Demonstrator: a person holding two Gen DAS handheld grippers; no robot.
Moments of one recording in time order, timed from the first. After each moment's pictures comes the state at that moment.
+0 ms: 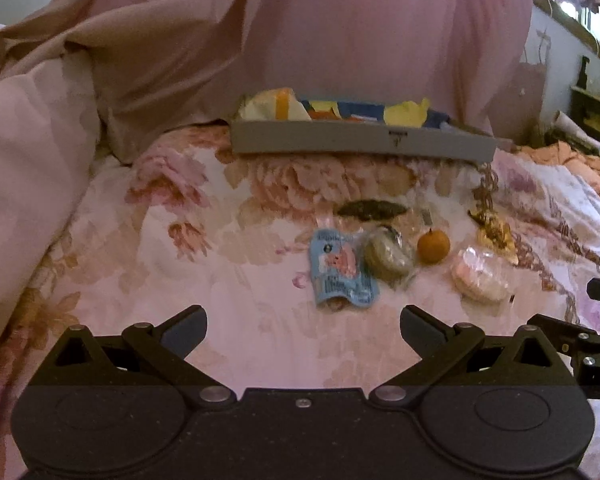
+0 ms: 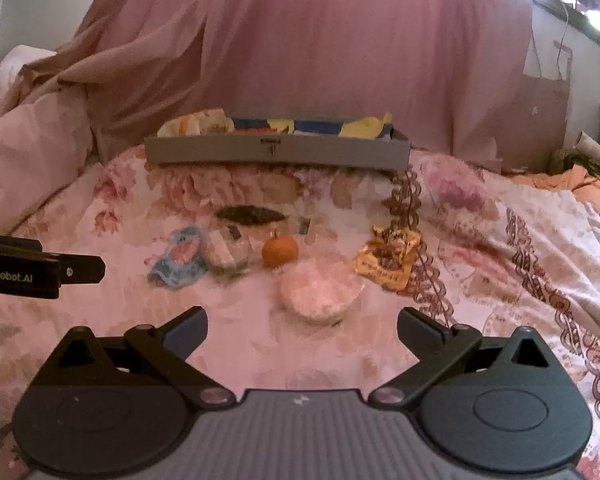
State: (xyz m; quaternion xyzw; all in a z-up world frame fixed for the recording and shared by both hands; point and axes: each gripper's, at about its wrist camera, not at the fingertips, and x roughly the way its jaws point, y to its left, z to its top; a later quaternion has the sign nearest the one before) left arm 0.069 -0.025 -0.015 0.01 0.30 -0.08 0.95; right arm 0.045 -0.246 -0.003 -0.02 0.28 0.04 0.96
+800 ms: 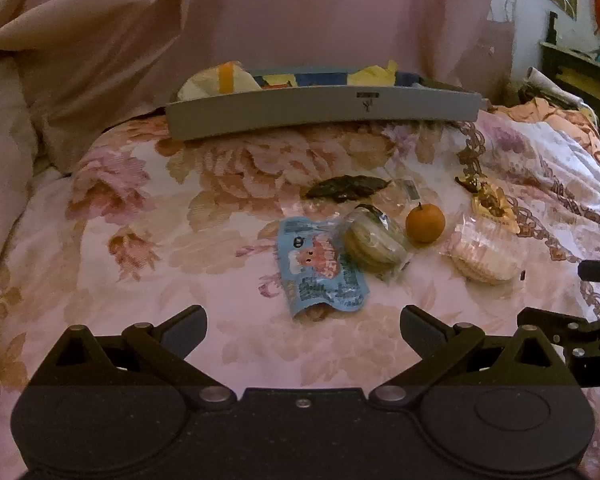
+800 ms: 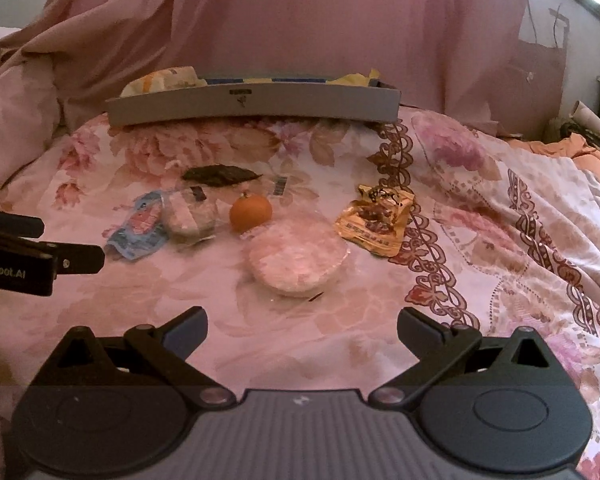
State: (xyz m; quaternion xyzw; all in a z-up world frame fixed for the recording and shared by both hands) left arm 0.117 -0.045 -0.039 0.06 0.32 -0.14 0.94; right arm 0.078 -0.259 -0.038 -0.01 0.31 0.02 0.95
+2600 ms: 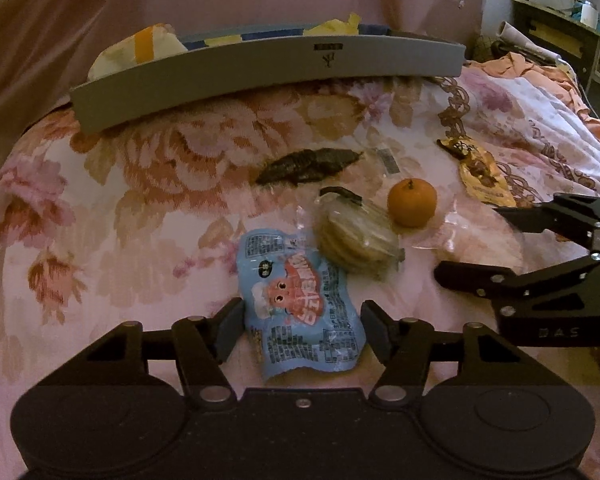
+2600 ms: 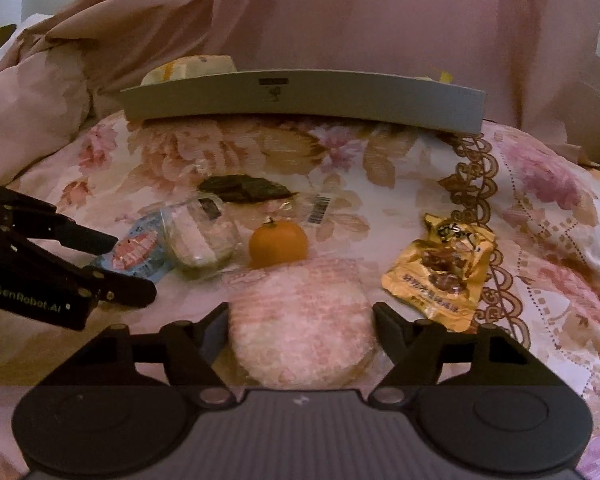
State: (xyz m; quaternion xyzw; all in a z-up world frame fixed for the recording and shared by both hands) left arm 0.167 -0.071 -0.056 0.08 0.38 -0.20 0.90; right arm 0.150 -0.260 -0.063 -0.04 0.30 0.13 0.95
